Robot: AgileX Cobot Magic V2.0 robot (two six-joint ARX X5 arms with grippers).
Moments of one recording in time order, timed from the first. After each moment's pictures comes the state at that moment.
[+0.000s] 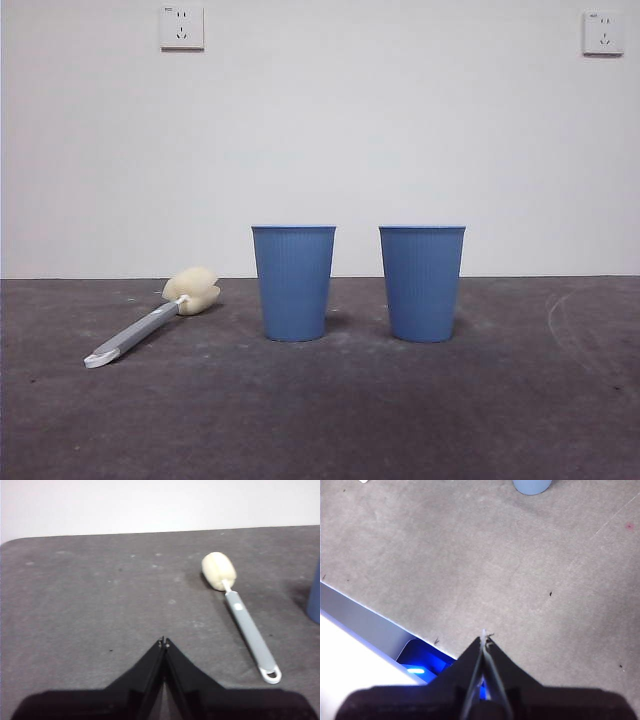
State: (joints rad) left arm 0.07 0.01 0.02 -0.17 0.12 0.00; right arm 0.41 0.73 0.83 -1.03 -0.21 -0.02
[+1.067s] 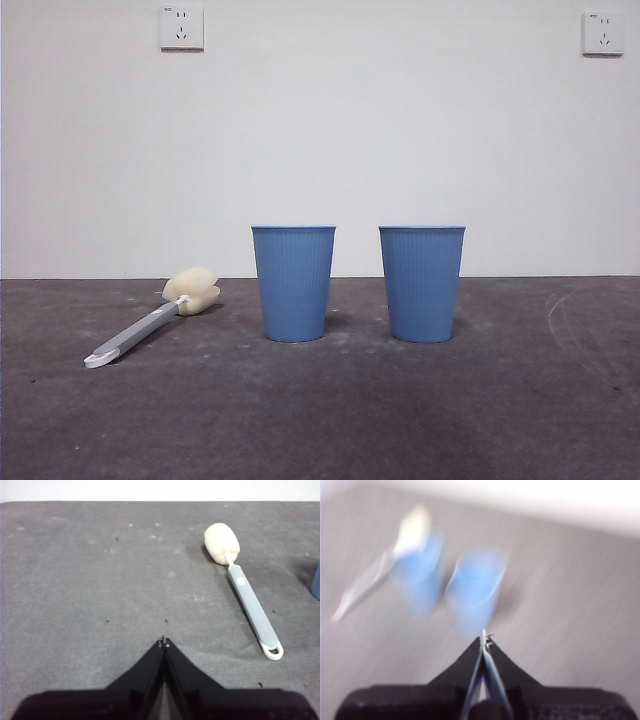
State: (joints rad) left arm 0.07 0.12 0.02 -0.17 0.11 -0.01; right arm 0.19 0.48 0.77 -0.63 -0.21 -0.14
